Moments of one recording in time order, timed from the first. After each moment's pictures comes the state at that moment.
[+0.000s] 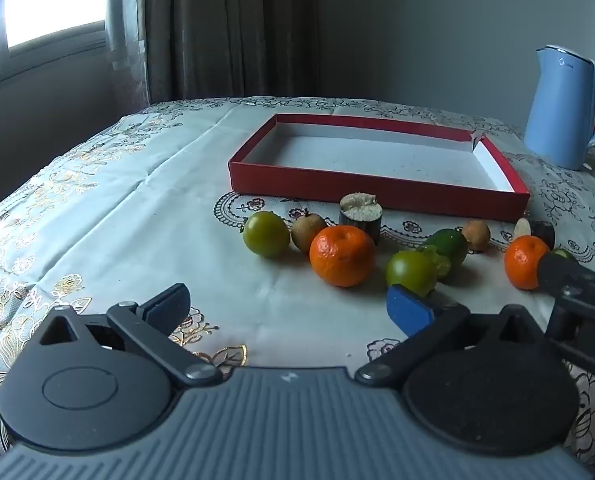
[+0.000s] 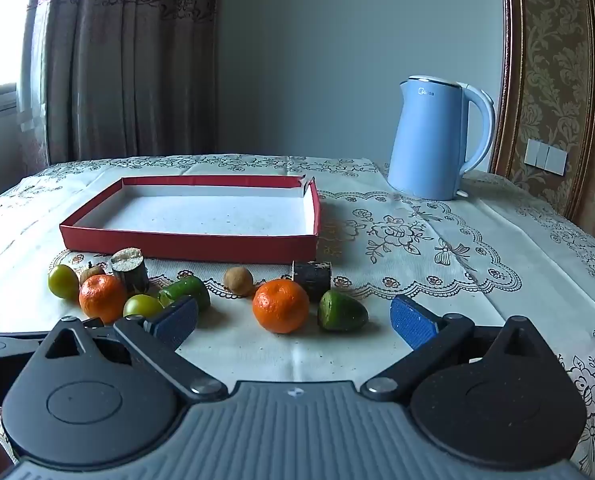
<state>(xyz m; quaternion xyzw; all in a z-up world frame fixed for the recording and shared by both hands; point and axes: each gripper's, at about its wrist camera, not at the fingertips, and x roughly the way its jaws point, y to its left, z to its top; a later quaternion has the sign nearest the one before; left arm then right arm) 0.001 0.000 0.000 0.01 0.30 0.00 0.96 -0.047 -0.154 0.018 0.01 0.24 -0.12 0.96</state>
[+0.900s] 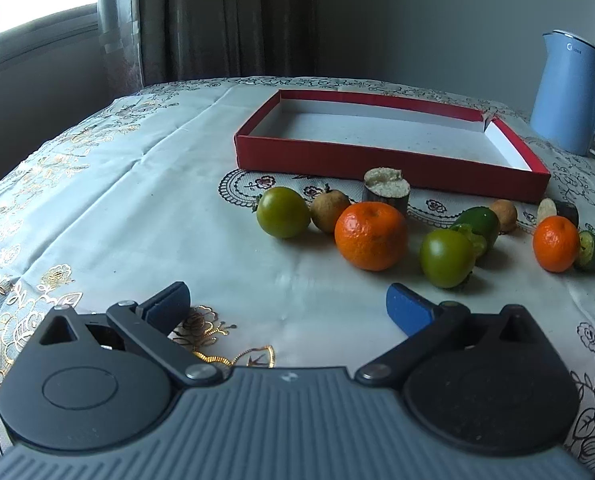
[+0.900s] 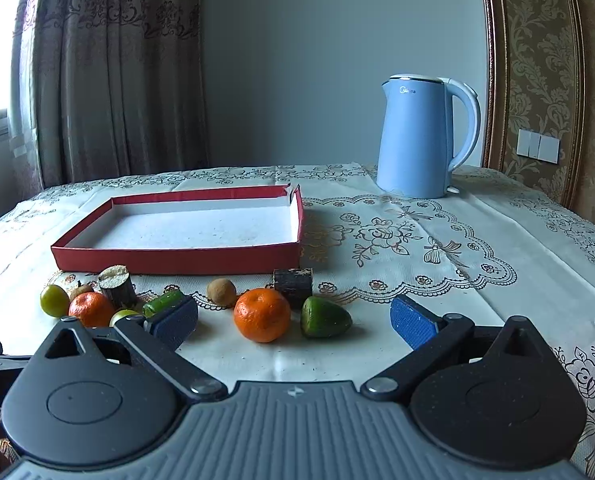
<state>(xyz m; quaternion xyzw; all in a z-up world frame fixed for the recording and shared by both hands) 0.017 0.018 -0.027 0.01 0.31 -0.01 0.95 -0.051 -0.174 0.016 0.04 0.22 -0.13 0.97</state>
